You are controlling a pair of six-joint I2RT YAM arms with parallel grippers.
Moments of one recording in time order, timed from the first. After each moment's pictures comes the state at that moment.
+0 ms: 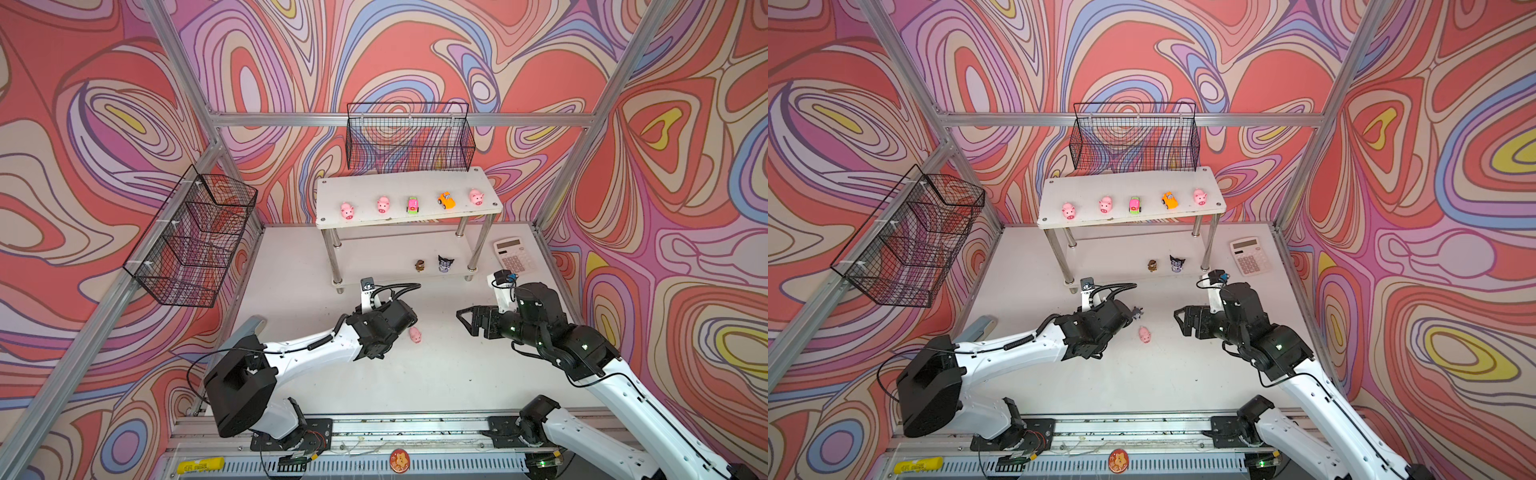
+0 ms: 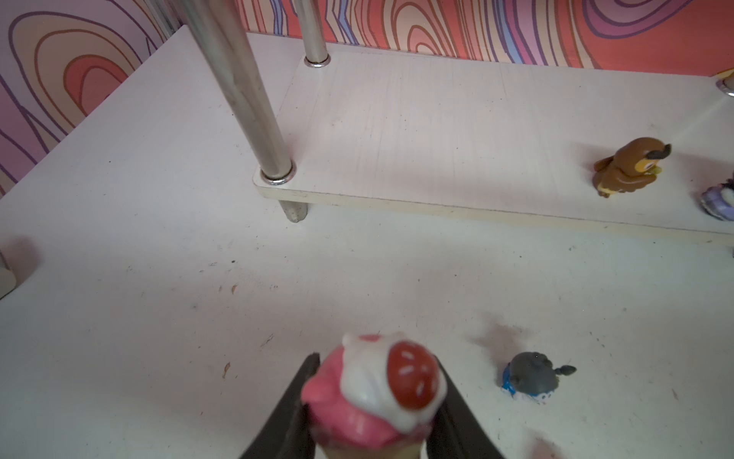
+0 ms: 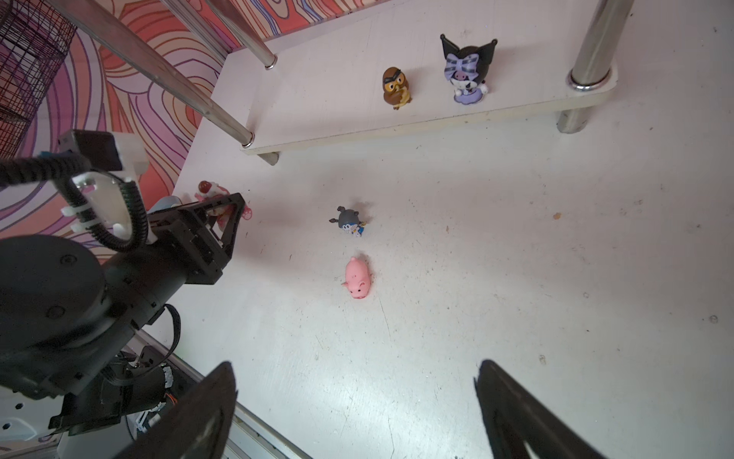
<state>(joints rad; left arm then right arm) -0.94 1.51 0.96 -0.43 -0.87 -0.91 0.52 0.80 0.92 -0.78 -0.13 0.46</state>
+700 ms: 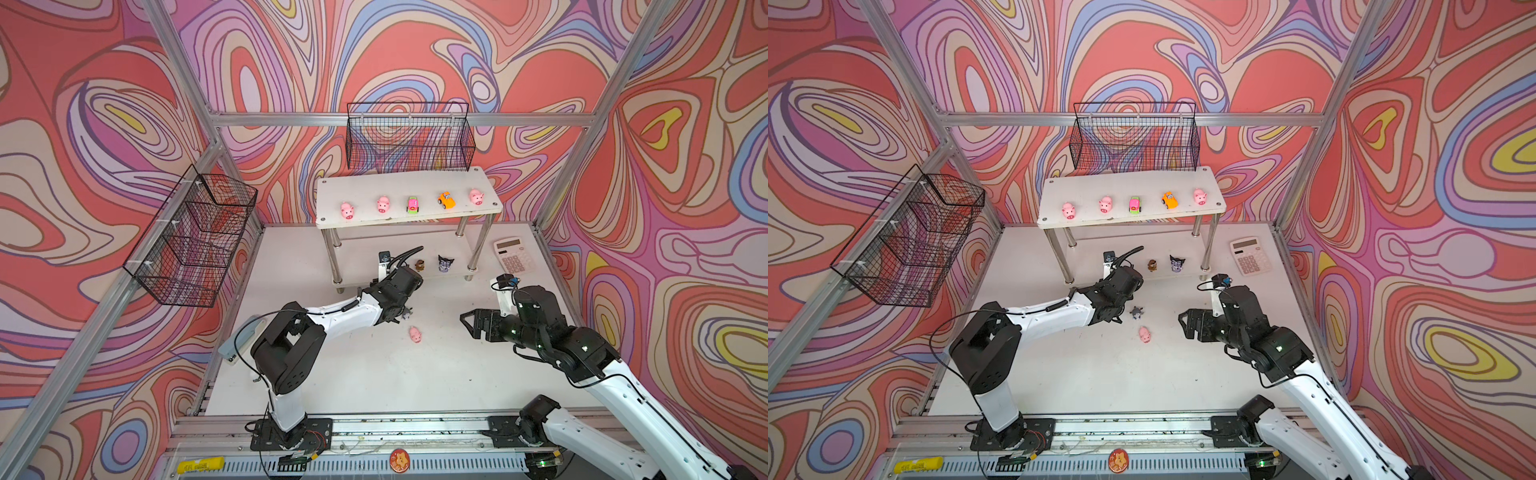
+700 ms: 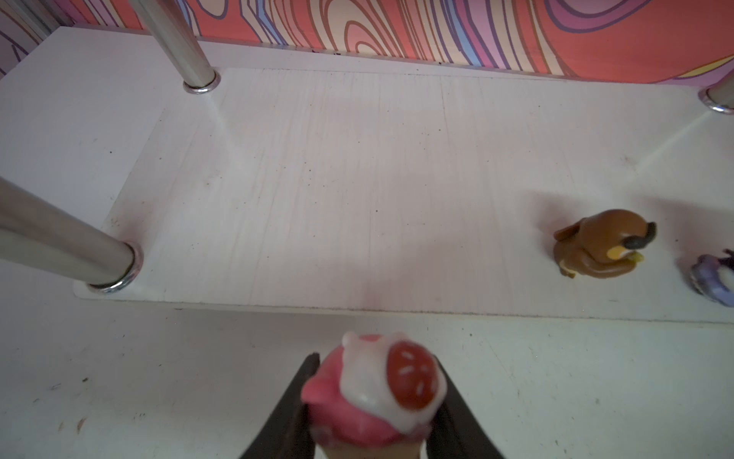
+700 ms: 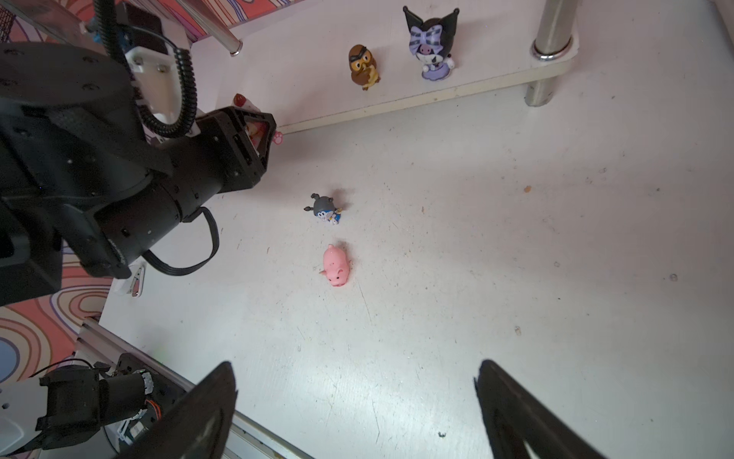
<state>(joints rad) -0.78 1.82 1.20 -0.20 -0.68 -0.68 0.52 0.80 0.91 -0.83 -0.08 0.48</state>
